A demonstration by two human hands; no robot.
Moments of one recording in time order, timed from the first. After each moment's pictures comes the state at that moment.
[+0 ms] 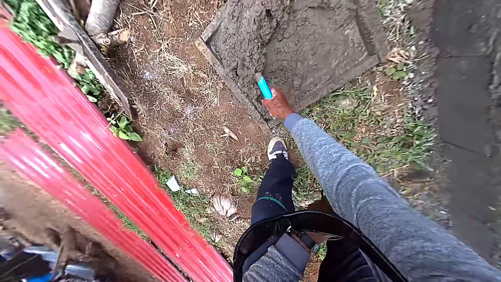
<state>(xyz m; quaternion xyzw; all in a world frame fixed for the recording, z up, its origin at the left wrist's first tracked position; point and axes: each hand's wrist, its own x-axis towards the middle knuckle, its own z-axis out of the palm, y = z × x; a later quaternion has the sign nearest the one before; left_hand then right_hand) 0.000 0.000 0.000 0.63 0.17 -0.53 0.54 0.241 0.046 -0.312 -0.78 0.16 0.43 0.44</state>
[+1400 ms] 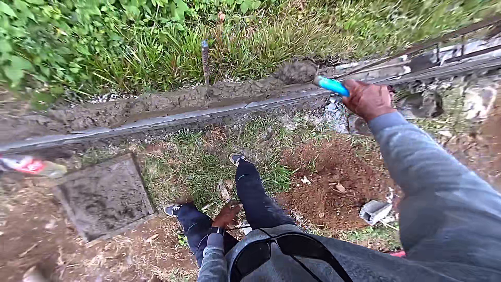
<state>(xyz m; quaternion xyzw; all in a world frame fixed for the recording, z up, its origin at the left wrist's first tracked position) -0.351 -0.380 0.070 0.61 -0.02 -0.79 0.08 -0.662 -0.926 0.224 -0.77 0.59 0.25 0.05</state>
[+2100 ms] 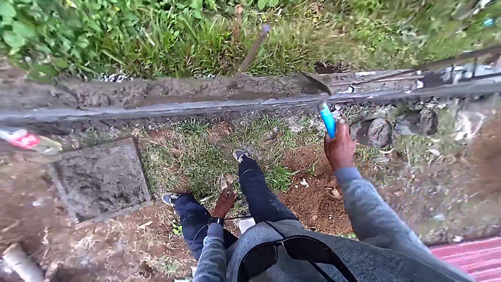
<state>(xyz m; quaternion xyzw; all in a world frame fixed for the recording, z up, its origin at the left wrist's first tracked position) -0.312 -0.365 0.056 0.68 -0.03 -0.71 0.19 -0.599 -0.752 0.177 -0.69 0.71 0.12 0.09</state>
